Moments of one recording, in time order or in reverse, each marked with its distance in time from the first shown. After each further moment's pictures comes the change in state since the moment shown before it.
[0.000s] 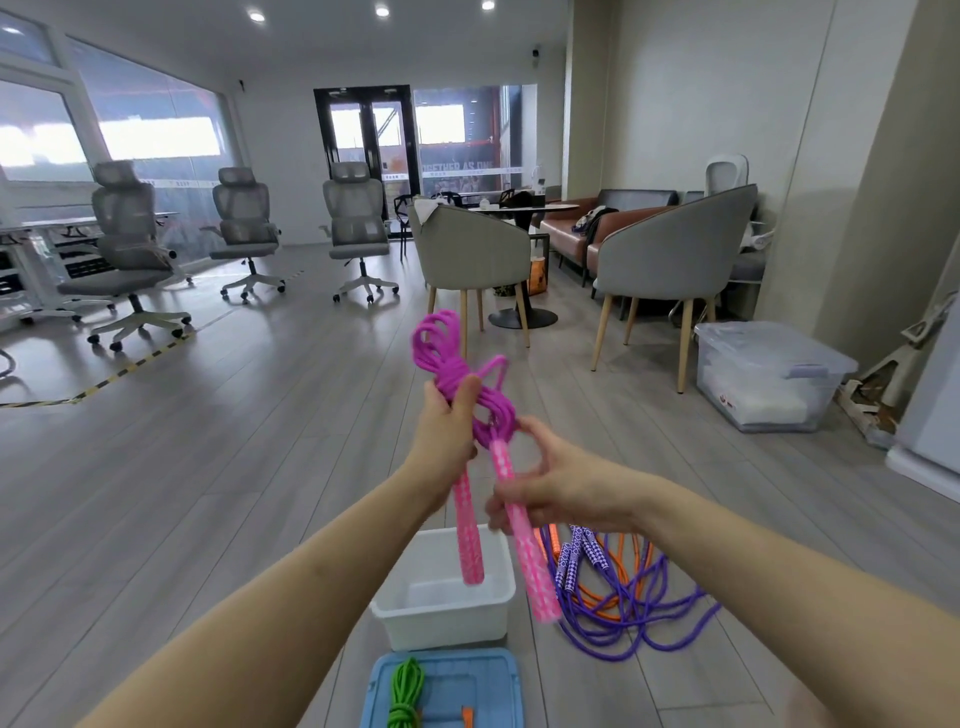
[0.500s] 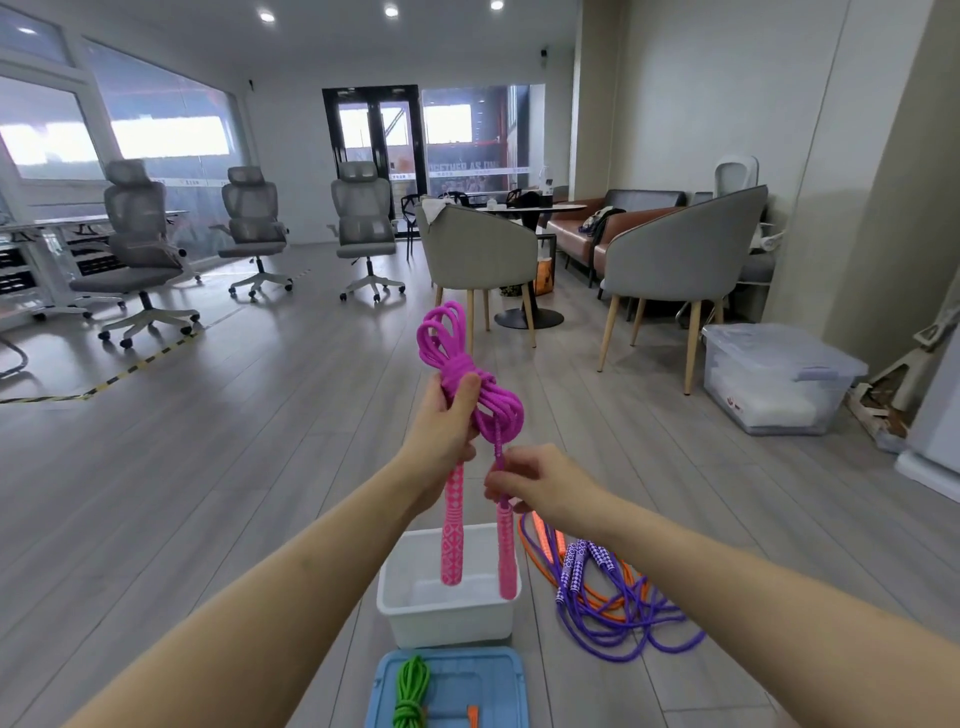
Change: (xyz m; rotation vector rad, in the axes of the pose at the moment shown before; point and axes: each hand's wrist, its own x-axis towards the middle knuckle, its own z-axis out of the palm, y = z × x) left_hand -0.006 0.009 -0.015 -0.121 -0.088 -0.027; right_hand 0.037 0.024 0.013 -0.420 0.277 -0.183
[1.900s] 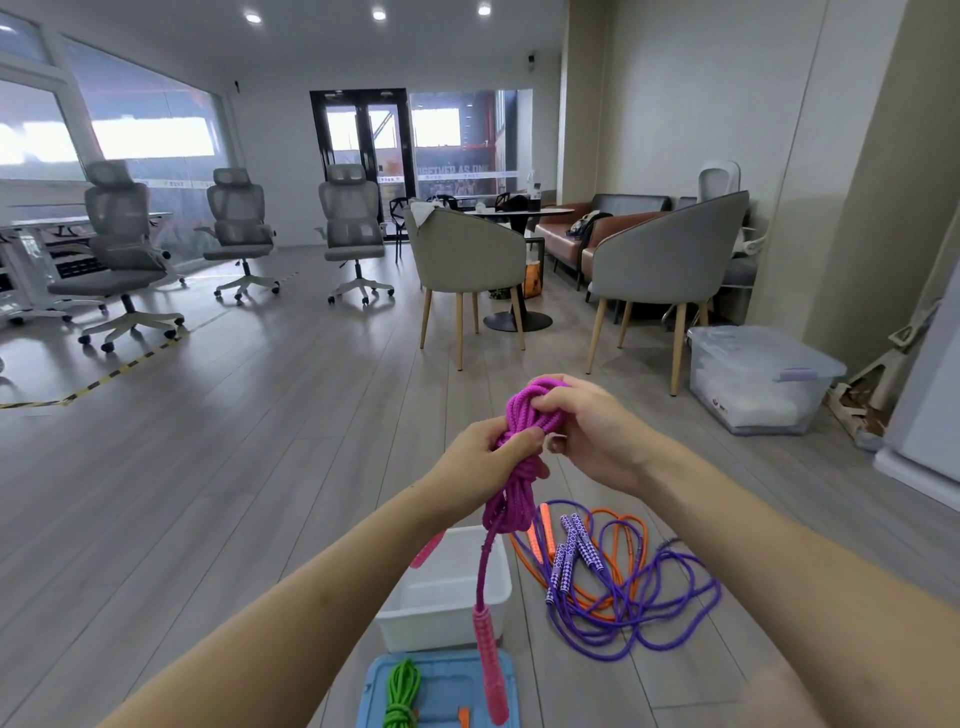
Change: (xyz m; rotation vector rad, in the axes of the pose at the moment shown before) left_hand -0.026 -0.003 0.026 0.365 -0.358 -0.004; right_hand -0.010 -0.048 -0.058 0.506 0.164 0.048
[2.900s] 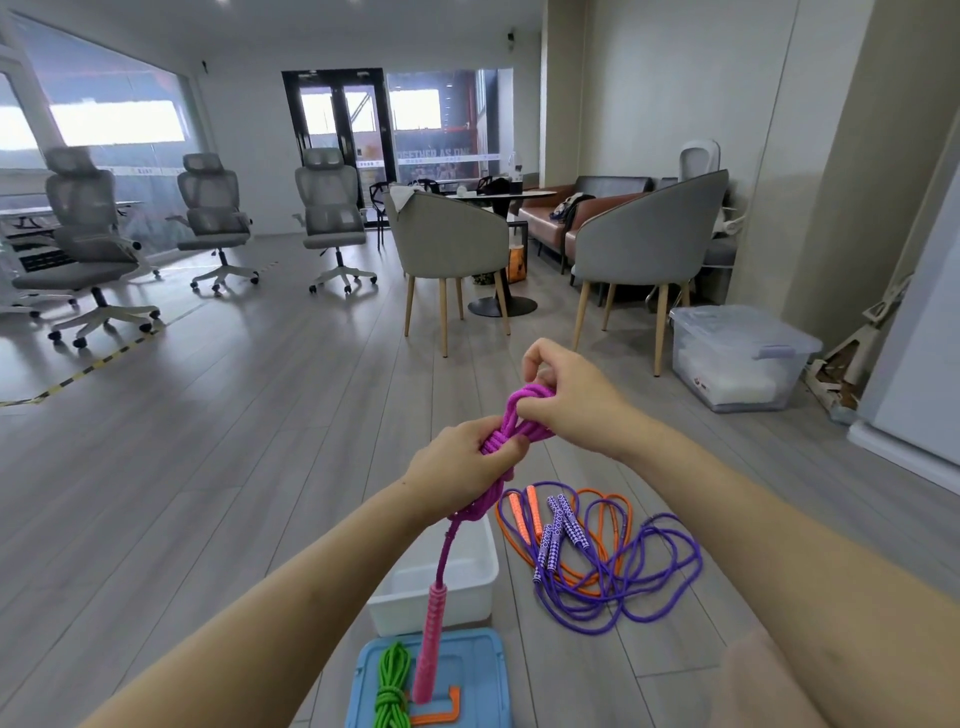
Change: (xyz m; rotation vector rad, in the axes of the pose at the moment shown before) left_hand 0.002 -0.021 0.001 0.459 -0.020 -0.028; right_hand -0.008 -0.005 -0.012 -0.842 0.106 -0.260
